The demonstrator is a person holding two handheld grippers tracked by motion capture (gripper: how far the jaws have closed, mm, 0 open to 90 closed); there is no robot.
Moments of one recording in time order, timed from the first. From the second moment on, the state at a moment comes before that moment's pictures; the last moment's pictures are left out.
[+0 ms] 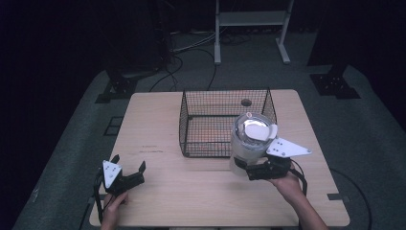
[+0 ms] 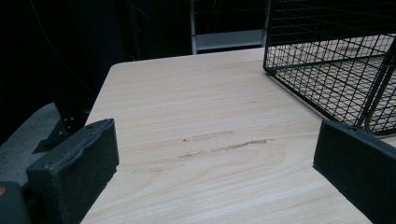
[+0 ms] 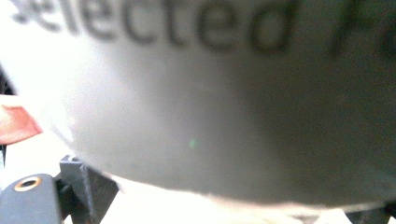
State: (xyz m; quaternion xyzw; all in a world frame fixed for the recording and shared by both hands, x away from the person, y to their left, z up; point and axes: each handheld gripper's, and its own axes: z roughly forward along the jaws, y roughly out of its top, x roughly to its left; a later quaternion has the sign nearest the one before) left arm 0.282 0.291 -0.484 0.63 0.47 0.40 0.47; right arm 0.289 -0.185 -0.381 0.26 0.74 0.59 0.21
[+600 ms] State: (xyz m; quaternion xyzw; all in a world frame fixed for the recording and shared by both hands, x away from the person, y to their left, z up) left arm 0.282 0.292 -0.484 0.63 0.47 0.40 0.47; right arm 0.337 -0.158 -0.332 0.25 0.73 0.60 0.22
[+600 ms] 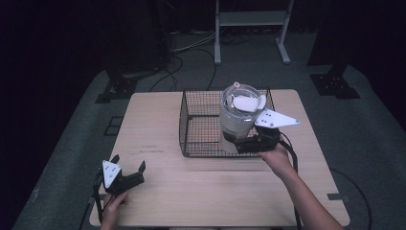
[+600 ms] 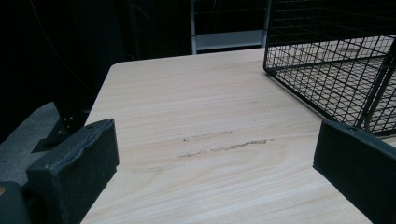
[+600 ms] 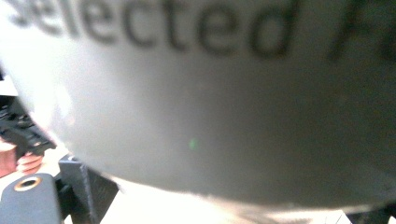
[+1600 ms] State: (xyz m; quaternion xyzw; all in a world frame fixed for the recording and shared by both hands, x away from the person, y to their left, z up) left arm 0.282 0.292 -0.484 0.63 0.47 0.40 0.48; right arm 0.434 -0.112 -0.324 0.26 0.75 0.57 0.22
